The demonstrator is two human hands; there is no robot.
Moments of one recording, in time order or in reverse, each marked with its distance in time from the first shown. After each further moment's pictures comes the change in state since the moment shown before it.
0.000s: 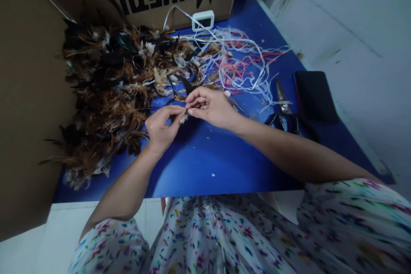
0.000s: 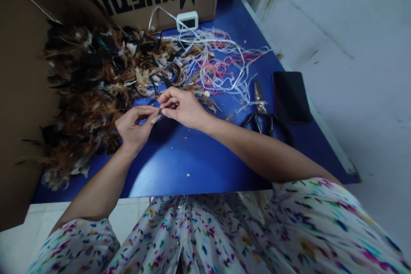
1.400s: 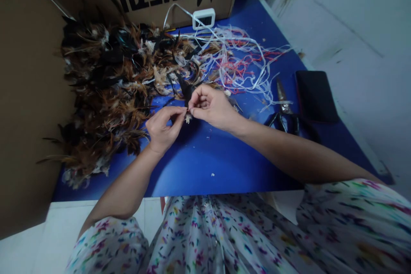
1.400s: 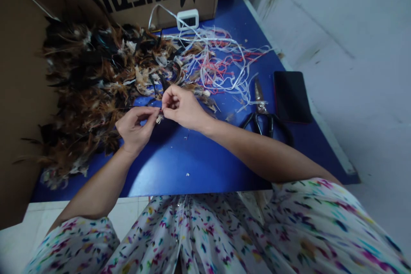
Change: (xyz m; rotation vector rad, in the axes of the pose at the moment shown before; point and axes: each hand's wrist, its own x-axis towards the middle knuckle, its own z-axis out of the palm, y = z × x) left_hand -0.004 -0.004 0.005 0.040 0.086 0.250; right_hand -0.001 -0.005 0.007 0.043 0.085 -0.005
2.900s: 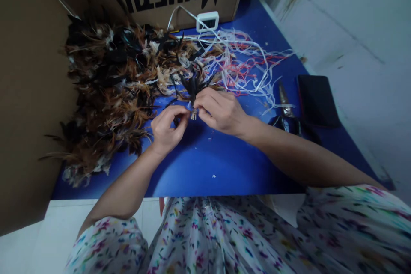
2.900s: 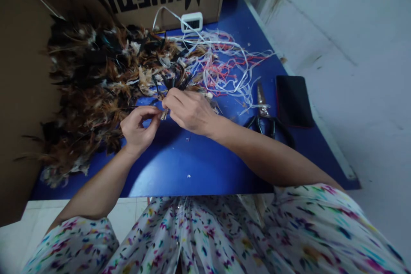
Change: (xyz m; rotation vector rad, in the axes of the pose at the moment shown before) left_hand 0.004 0.007 -0.002 -0.057 -0.054 -0.005; right_hand -0.003 0.001 -0.021 -1.013 -0.028 -0.764
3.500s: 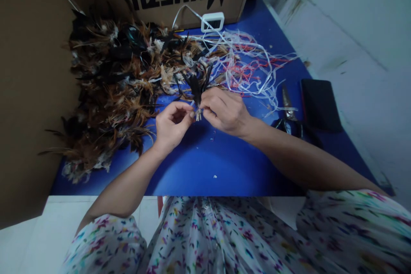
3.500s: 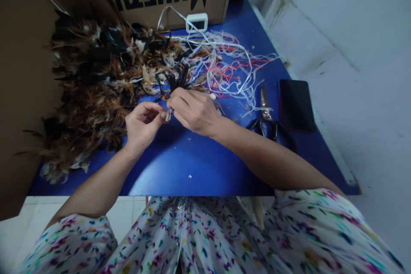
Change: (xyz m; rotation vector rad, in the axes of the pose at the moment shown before) left_hand 0.006 0.014 0.004 -0.416 -0.049 -0.562; right_hand -0.002 0.001 -0.001 -0.012 0.040 -0.031
